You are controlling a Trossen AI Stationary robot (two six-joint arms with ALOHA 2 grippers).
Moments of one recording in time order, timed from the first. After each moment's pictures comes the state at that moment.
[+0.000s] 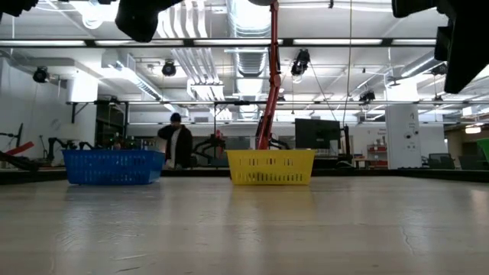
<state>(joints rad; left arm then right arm) -0.60 1.49 0.65 0.86 -0.62 -0.07 0.63 1.49 1.07 -0.83 0.27 1.22</state>
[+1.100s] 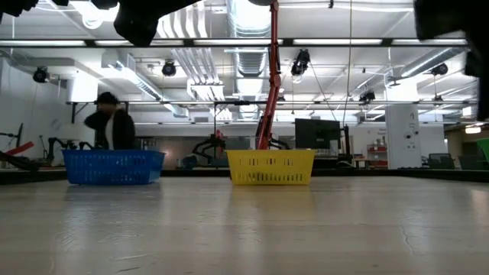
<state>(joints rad) -0.60 1.49 0.65 0.81 -0.62 -0.10 0.68 1.49 0.96 -0.88 0.21 1.42</state>
